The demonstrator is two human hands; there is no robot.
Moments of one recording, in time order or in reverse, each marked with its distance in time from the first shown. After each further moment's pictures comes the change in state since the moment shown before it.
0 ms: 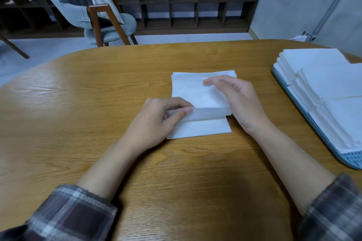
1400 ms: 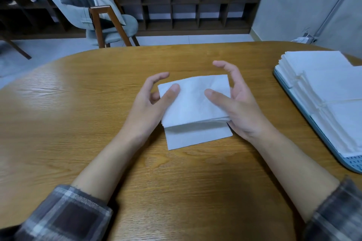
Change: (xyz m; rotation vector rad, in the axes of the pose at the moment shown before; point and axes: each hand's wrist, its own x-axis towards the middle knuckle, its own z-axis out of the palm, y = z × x) left_hand 0.006 0.007 -0.007 -0.587 0.214 -0.363; right_hand -0.010 -0.010 0.007 0.433 -0.149 0.090
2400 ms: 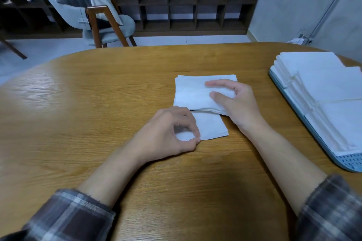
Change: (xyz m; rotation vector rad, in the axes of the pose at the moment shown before) left_hand -0.012 -0.015 0.015 0.606 -0.416 0.460; right_hand 0.017 0.018 -0.024 -0.508 0.271 -0.079
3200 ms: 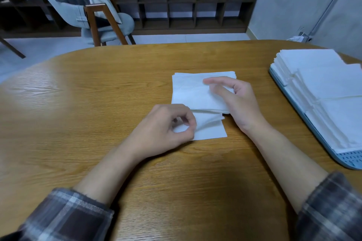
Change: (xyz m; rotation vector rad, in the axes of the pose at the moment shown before) left_hand 0.000 0.006 -0.008 -0.012 0.031 -0.054; right_hand -0.004 -0.007 0.002 0.102 -0.043 0.007
